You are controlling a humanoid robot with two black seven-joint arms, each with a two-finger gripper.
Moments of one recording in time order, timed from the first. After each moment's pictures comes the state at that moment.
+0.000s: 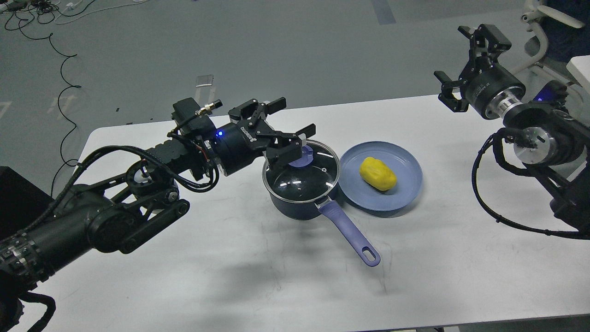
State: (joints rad) left arm -0.92 0.41 -0.31 -1.16 1.87 0.25 -0.43; right arm 0.63 -0.44 0.94 1.04 -0.31 0.02 0.12
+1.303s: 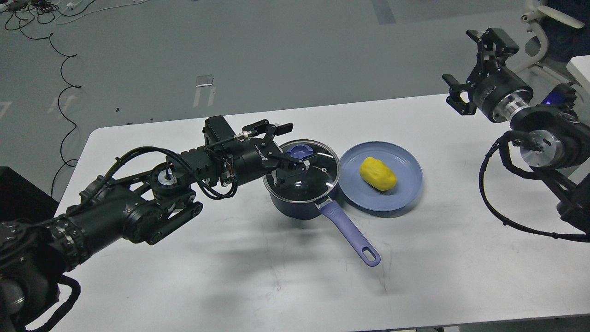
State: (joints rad) left arm -1.00 0.27 -0.09 -0.84 1.88 0.31 -0.49; right arm 0.61 -0.46 0.93 1.03 -0.31 0.01 0.13
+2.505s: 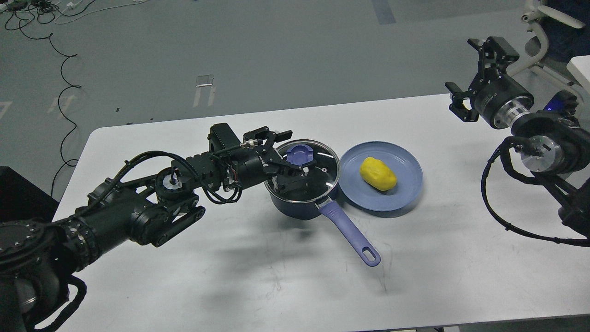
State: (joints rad) left arm -1.00 0.22 -0.04 -0.76 1.86 0.34 -0.49; right arm 0.60 -0.46 0.92 1.02 -0.31 0.01 0.13
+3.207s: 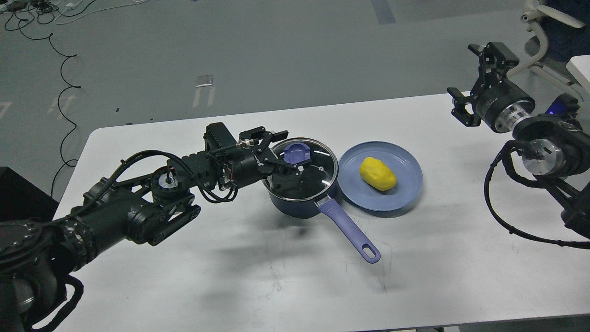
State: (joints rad) left arm -1.00 0.23 -0.04 -0.73 1.86 0.33 -0.49; right arm 0.60 -0.47 0.89 1.00 -0.31 0.01 0.13
